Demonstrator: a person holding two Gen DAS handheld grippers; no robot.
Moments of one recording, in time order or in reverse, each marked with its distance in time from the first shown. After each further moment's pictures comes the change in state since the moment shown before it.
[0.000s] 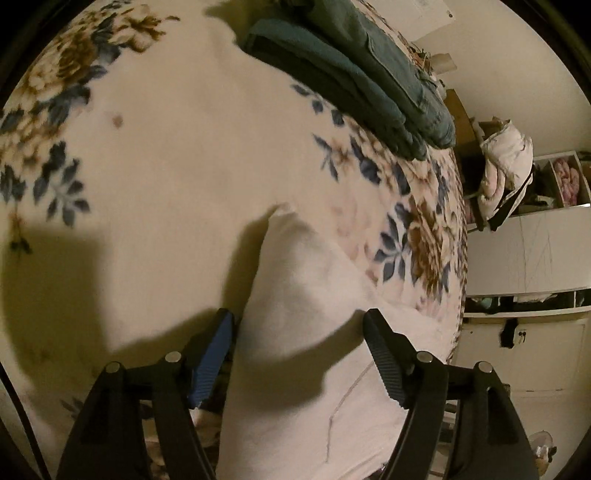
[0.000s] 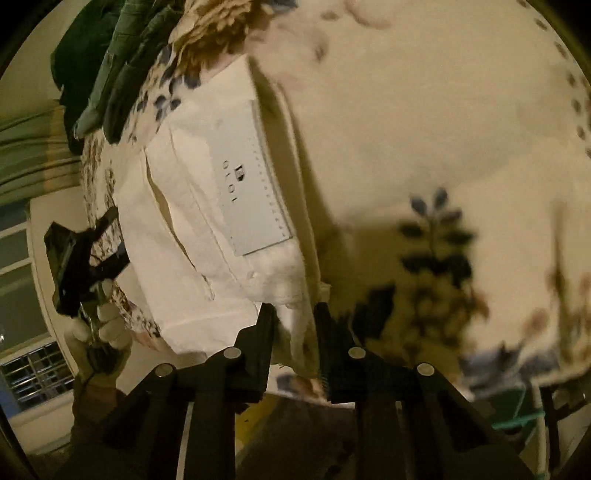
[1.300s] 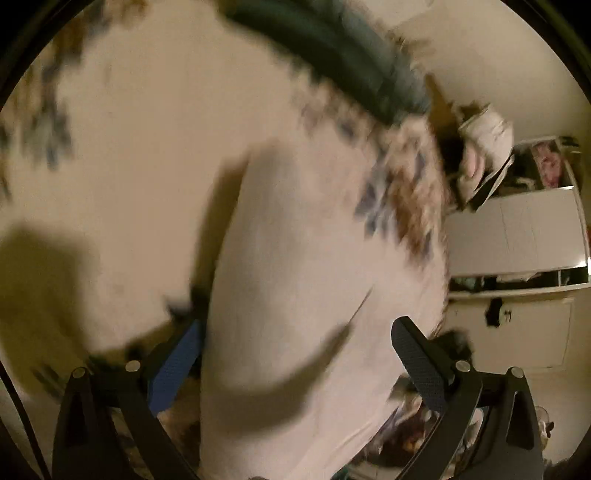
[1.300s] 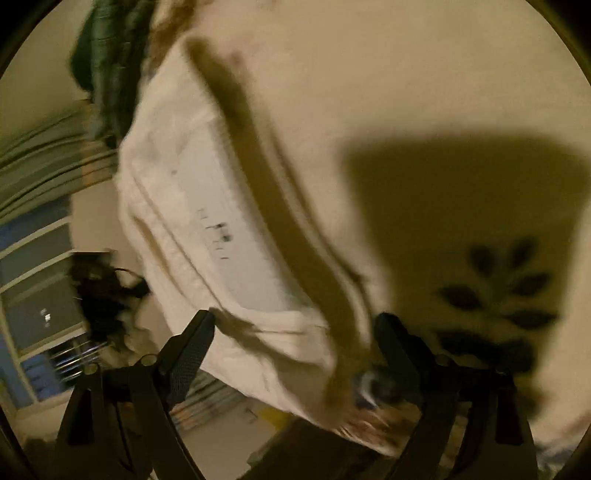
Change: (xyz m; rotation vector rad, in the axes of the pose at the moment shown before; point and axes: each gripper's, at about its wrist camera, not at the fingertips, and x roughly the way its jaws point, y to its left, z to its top) left arm 0.000 0.012 -0.037 0.036 0.083 -0.066; right arm 0.067 -0.018 0.042 -0.010 0.072 0.291
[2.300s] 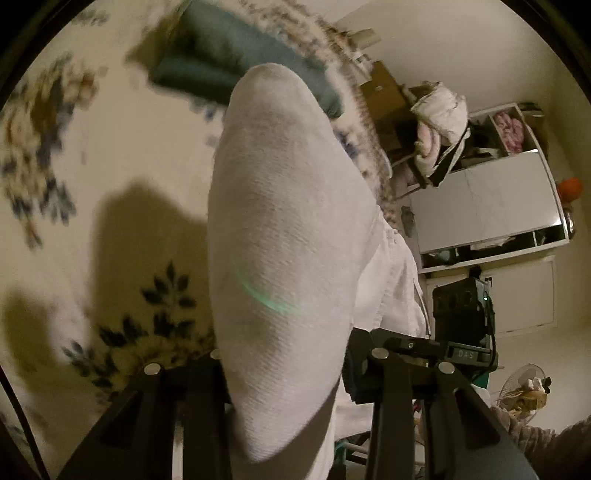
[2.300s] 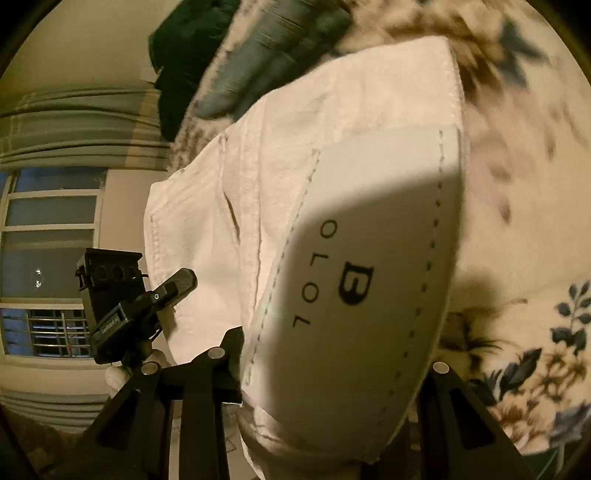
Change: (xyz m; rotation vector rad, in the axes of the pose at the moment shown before) left arm -0.106 -0.063 0.002 0.170 -0.027 -0.100; right arm -0.021 0.199 -0.059 -0.248 -0.195 -0.024
